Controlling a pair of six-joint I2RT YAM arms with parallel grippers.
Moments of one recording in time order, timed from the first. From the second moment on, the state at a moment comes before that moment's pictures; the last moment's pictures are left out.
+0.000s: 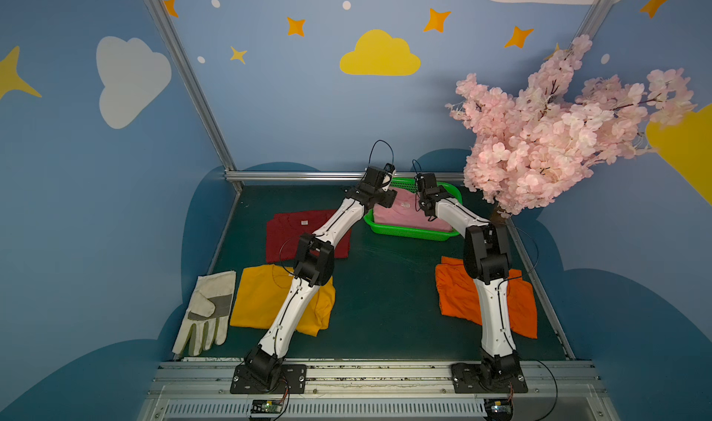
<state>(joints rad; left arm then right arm) -0.51 2.66 2.56 -0.49 0.06 0.04 0.32 2.34 1.92 -0.38 0.69 -0.46</state>
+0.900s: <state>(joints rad) -0.31 1.60 1.05 -0.21 0.15 -0.34 0.52 2.37 2.10 -0.53 0.07 -0.07</state>
